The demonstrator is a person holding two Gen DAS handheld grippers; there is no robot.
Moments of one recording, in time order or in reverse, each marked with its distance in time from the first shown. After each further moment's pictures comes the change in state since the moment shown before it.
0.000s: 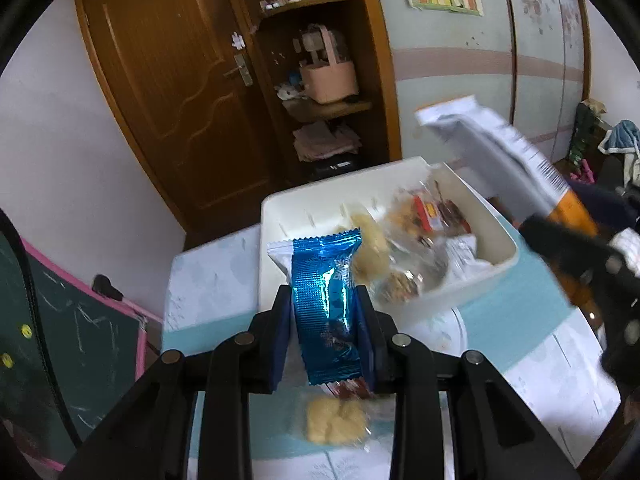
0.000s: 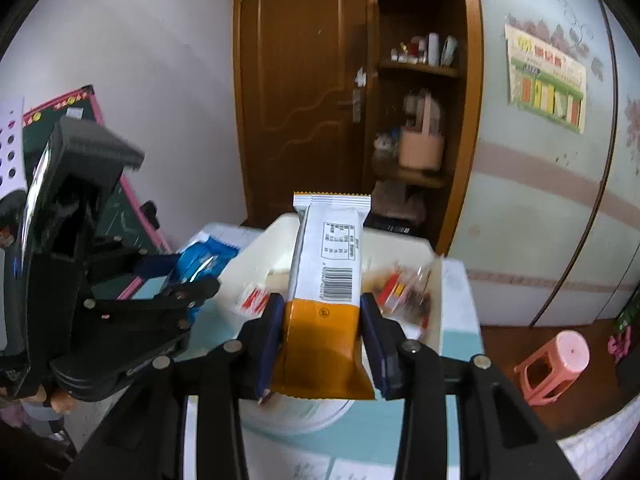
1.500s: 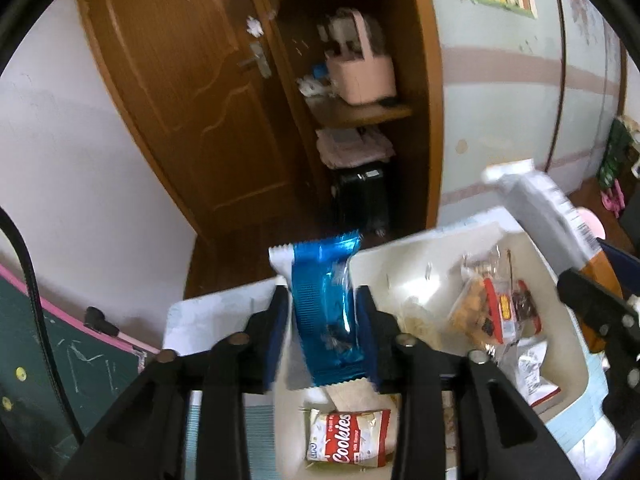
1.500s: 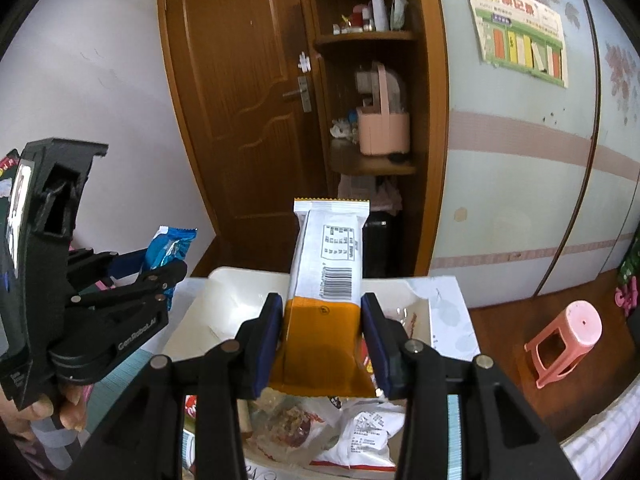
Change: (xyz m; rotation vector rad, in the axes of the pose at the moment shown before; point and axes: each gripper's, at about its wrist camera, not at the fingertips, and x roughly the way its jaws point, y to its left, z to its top) left arm 0.141 0.018 0.105 -0.041 0.066 0.045; right arm 0.131 -0.064 0.048 0.188 0.107 -0.049
